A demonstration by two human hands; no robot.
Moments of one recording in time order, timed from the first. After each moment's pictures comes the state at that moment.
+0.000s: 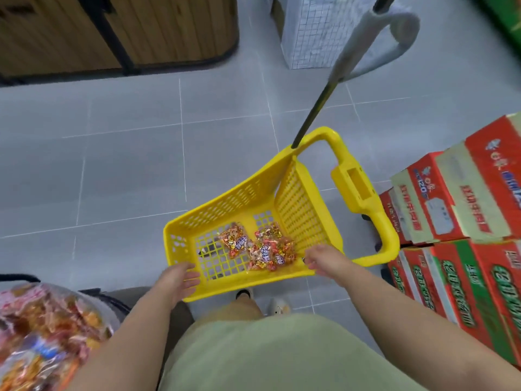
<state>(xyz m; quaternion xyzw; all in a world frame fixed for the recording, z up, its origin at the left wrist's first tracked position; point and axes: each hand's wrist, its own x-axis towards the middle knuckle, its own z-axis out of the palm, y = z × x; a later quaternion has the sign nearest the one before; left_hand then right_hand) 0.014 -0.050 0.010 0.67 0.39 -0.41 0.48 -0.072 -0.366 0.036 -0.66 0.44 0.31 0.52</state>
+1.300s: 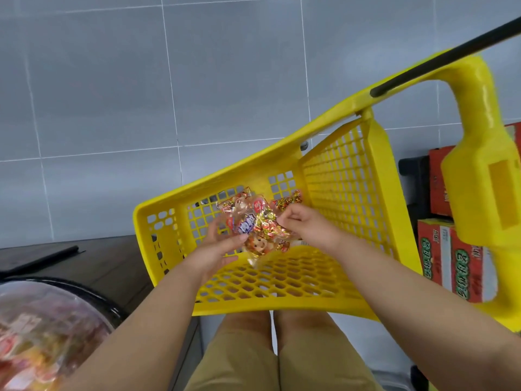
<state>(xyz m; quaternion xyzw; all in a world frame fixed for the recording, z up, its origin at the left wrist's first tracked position) 0.070 -0.112 -0.119 0.57 0.33 -0.51 0.56 0.049 -0.332 -0.121 -0.63 0.27 0.36 0.64</state>
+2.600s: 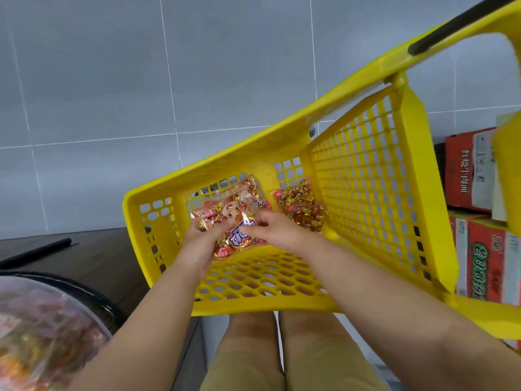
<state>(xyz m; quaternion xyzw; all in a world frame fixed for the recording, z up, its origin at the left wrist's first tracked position) 0.064 -0.098 -0.142 0.57 0.40 -0.37 0.61 0.039 -0.265 -0.180 -0.65 0.23 0.47 0.55</state>
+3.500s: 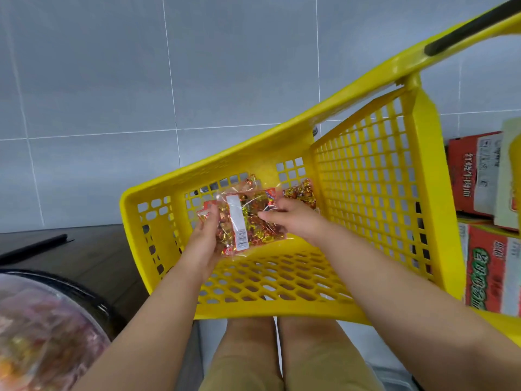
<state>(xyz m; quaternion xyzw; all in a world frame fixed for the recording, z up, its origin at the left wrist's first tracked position) 0.065 -0.103 -0.153 0.55 0.41 -0.41 0.60 0.055 -0.299 -0.176 -0.64 0.28 0.44 0.57</state>
